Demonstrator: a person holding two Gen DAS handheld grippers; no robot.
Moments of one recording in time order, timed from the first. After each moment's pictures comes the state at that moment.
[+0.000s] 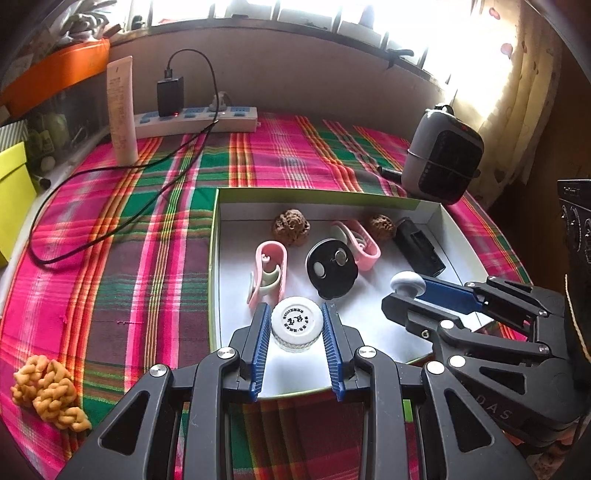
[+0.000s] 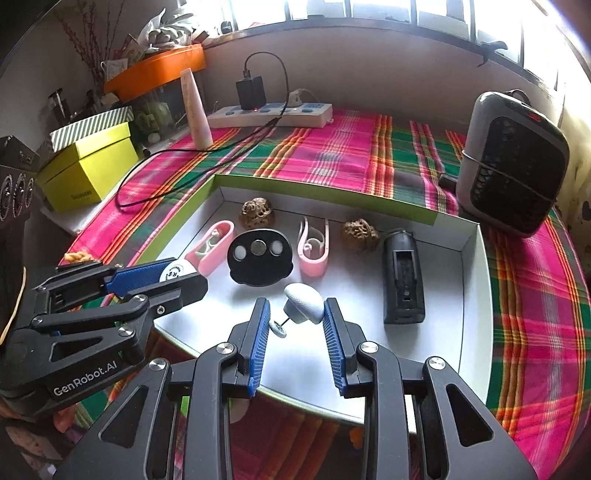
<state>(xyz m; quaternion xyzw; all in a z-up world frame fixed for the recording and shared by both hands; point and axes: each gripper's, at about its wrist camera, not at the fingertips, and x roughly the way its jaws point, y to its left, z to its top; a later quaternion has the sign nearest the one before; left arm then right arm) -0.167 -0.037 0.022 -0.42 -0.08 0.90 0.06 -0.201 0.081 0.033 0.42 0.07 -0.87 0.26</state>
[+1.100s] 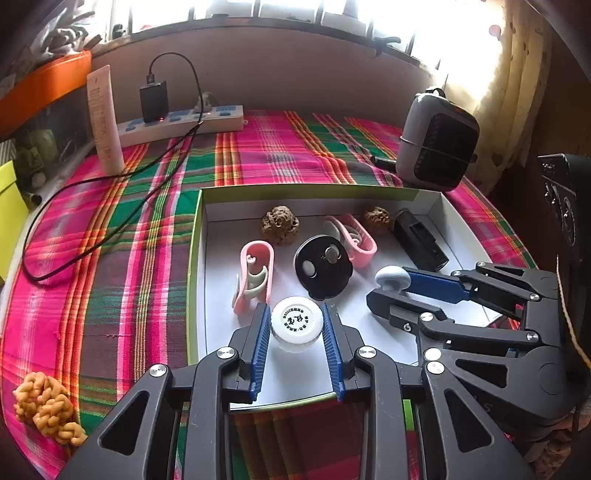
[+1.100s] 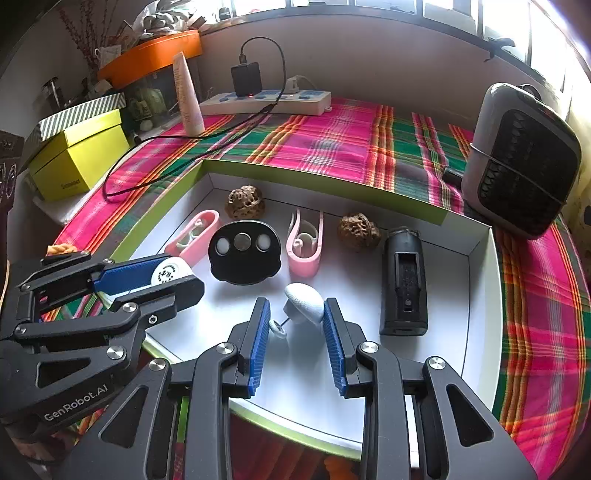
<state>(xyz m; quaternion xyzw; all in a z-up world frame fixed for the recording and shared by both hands) -0.176 -0.028 0.016 -0.43 -0.05 0.90 0.07 -0.214 0.079 0.020 0.44 0.09 -0.86 0.25</state>
